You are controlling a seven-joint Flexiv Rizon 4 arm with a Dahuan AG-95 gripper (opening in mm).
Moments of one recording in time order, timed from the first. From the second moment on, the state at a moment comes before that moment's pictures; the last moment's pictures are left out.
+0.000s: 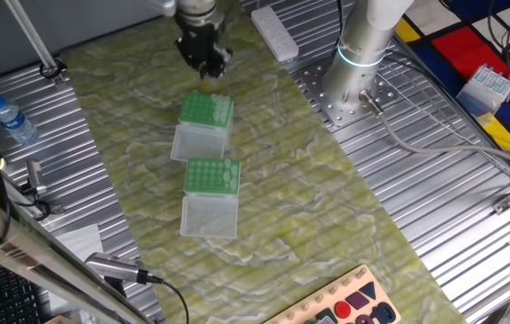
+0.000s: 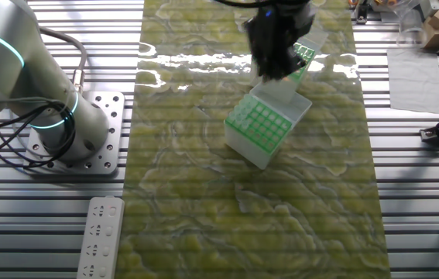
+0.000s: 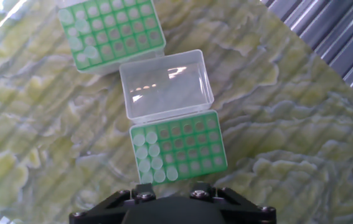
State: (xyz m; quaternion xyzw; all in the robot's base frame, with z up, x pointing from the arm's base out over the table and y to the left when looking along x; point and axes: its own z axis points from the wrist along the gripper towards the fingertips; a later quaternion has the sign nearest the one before) arm 0.452 0.014 0.269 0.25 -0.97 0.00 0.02
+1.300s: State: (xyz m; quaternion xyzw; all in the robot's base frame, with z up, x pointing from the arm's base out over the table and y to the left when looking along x) arm 0.492 0.180 0.234 0.11 -0.99 -0.03 0.04
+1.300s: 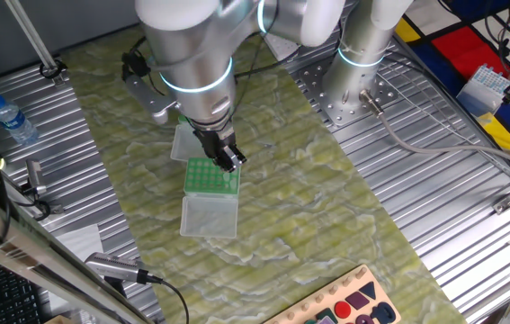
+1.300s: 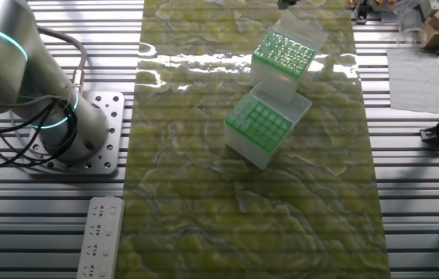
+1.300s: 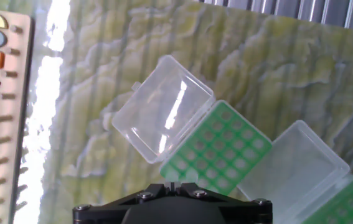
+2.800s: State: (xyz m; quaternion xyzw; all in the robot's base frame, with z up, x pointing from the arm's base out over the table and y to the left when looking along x) arm 0.514 0.143 0.213 0.08 -0.99 -0.03 0.07
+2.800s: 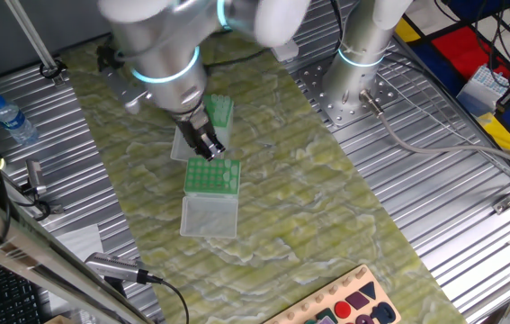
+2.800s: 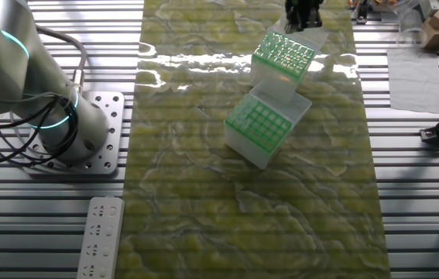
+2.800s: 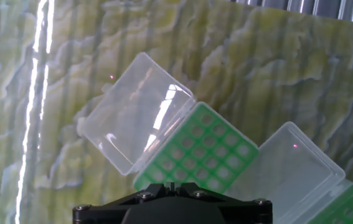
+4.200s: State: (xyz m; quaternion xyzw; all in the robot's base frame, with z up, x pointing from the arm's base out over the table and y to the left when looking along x) arm 0.503 0.165 0.157 0.03 -1.00 -0.03 0.04
